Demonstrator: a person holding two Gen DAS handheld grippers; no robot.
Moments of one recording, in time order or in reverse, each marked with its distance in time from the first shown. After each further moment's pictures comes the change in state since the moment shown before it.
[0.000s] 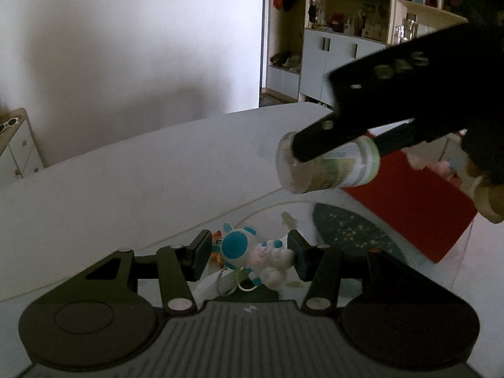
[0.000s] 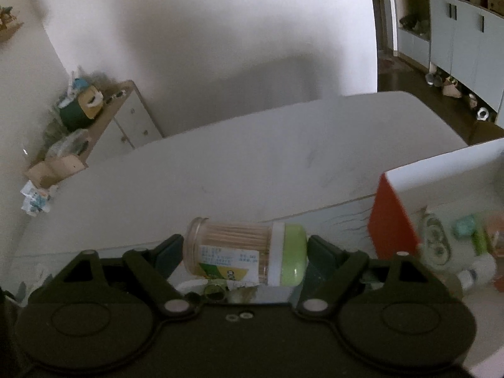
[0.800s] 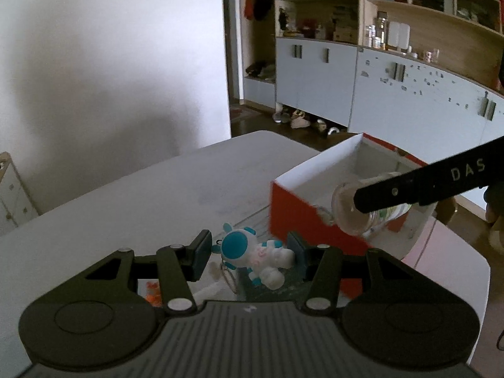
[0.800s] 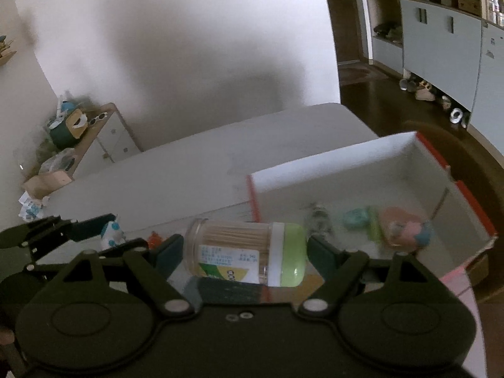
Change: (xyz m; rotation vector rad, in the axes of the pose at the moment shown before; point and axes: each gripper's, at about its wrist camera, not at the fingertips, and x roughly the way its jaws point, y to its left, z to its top) left arm -0.039 -0.118 0.076 0.099 -0.026 -0.027; right arm -0.094 -0.124 -0.017 0.038 -0.046 -0.044
